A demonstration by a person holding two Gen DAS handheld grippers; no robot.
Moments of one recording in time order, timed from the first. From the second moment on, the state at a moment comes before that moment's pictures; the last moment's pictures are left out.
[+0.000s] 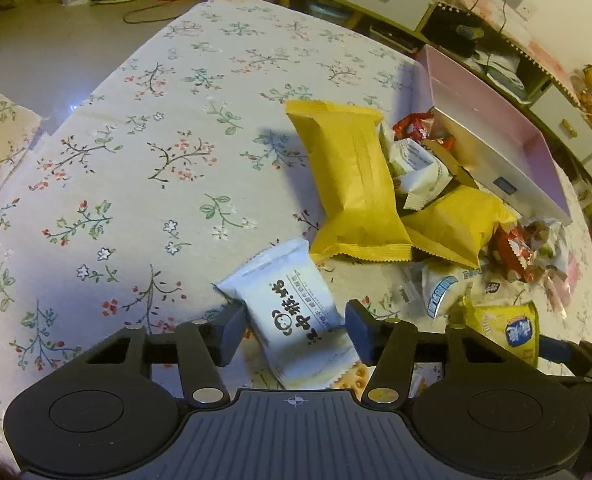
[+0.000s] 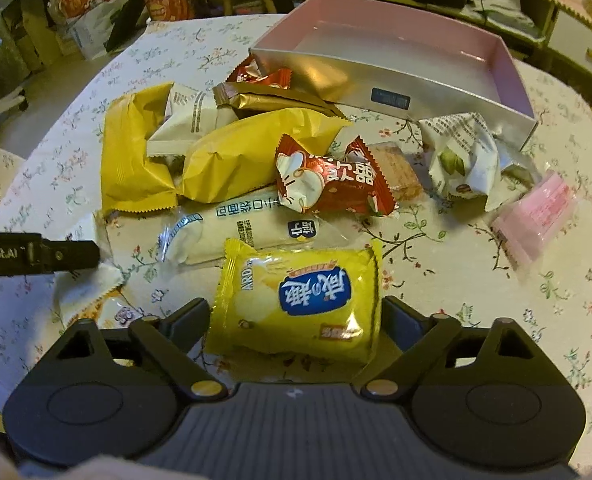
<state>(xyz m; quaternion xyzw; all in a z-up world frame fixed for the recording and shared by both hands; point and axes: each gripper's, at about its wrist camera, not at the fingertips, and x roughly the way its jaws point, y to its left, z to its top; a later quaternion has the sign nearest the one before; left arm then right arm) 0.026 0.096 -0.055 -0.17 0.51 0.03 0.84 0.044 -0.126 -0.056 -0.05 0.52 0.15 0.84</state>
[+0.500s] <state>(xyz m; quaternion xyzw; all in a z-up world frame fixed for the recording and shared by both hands) 0.031 0.102 -0.048 -0.13 0.50 0.01 0.85 0.041 -0.134 -0.046 -0.05 0.50 0.15 0.85</state>
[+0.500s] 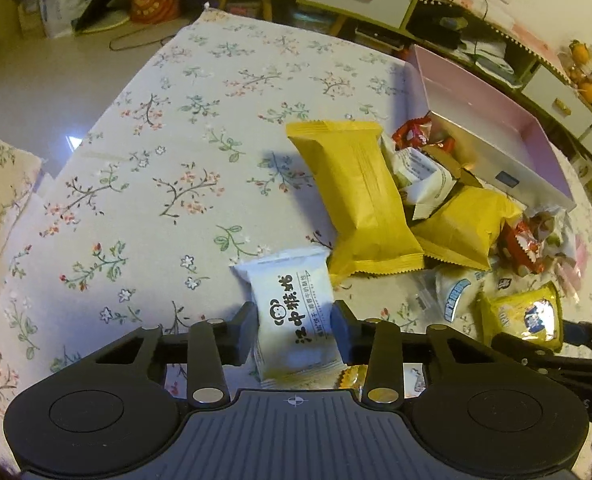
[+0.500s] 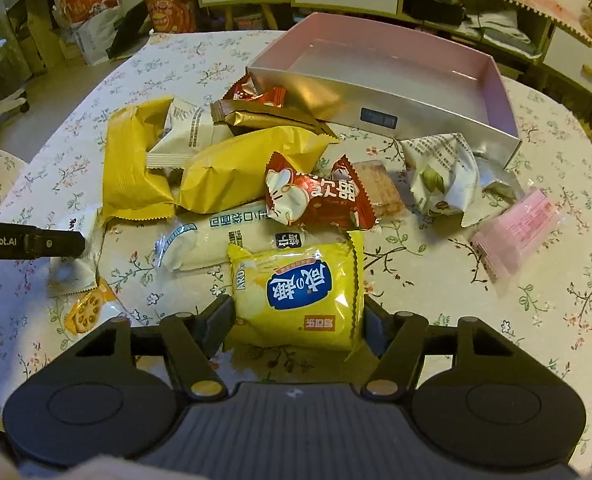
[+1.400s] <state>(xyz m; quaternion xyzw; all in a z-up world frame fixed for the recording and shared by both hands) 0.029 0.083 -0.057 -0.09 0.51 0.02 0.85 0.038 -0.127 -0.057 -0.09 0.49 0.15 0.85</state>
